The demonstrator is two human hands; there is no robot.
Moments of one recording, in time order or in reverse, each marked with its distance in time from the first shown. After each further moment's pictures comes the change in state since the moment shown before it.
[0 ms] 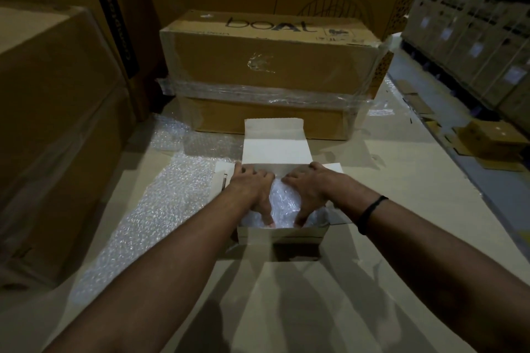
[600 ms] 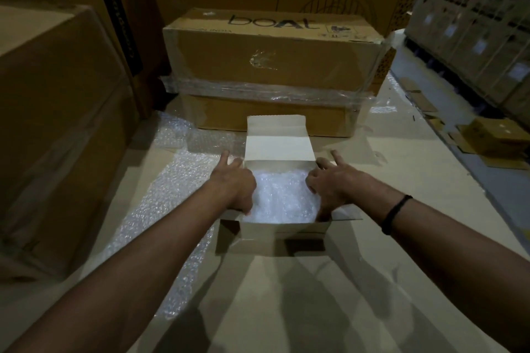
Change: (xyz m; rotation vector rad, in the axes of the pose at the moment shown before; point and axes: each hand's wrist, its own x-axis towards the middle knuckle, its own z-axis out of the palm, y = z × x) left_hand -0.032 -0.029 0.001 0.268 0.014 0.006; right_hand -0.028 0.014 0.009 -0.142 -0.048 0.066
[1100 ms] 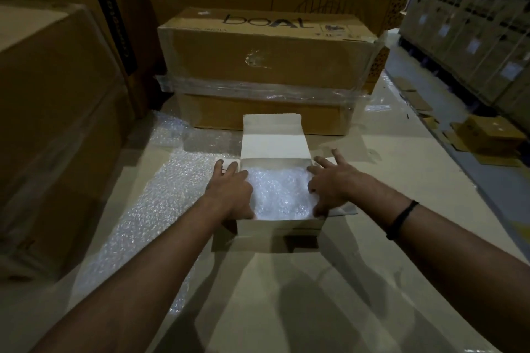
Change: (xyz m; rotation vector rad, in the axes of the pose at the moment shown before) left_hand -0.013 0.015 0.015 -0.139 0.054 -0.070; right_hand -0.017 -0.003 -0.001 -0.021 -0.024 0.025
